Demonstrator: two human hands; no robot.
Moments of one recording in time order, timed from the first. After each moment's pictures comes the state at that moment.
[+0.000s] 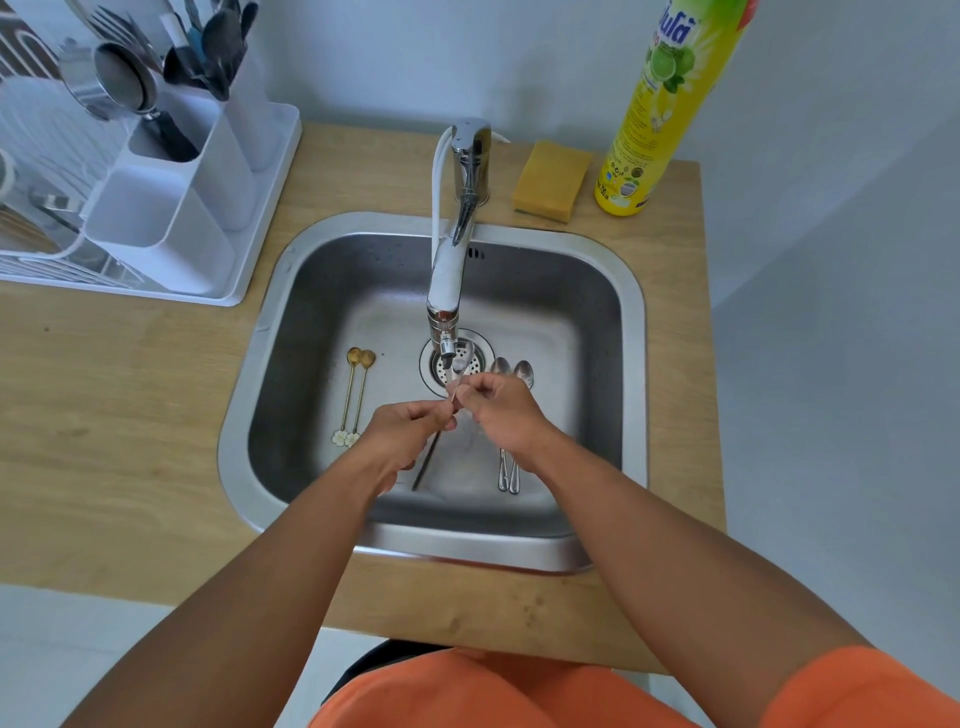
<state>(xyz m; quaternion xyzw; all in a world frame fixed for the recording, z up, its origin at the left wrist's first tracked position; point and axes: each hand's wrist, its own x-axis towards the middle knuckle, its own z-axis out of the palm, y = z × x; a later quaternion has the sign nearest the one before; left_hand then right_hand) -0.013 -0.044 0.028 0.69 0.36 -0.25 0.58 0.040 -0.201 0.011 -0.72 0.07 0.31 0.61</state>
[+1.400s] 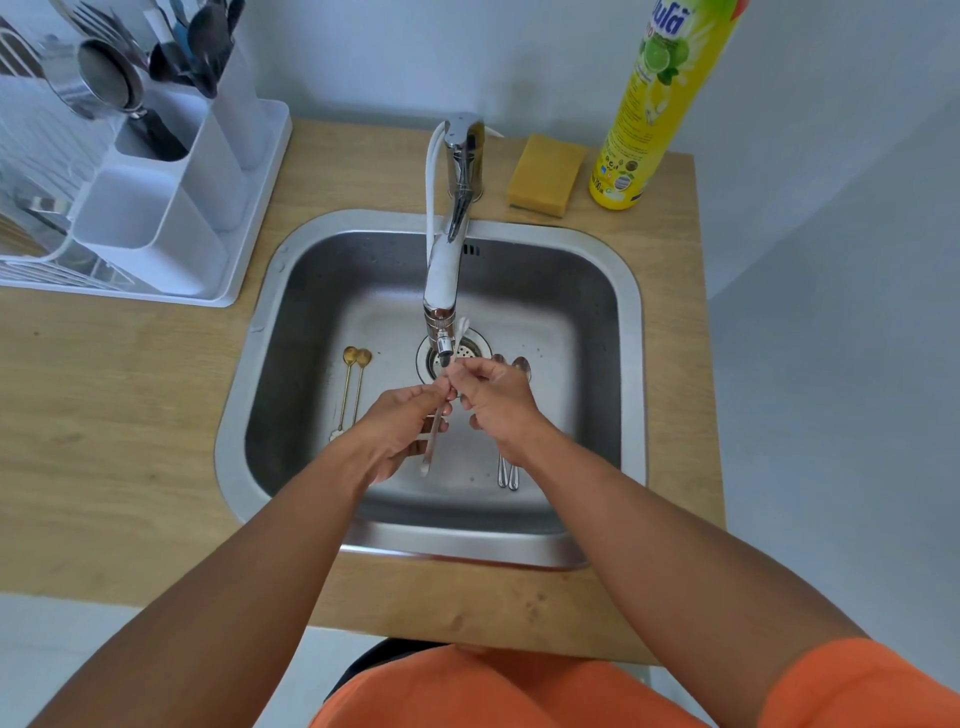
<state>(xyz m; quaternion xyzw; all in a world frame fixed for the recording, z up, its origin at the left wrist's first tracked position) 0.001 -0.045 0.049 0.61 0.33 -0.28 0.66 0.038 -0.188 0.028 -0.69 0.14 0.28 0.65</state>
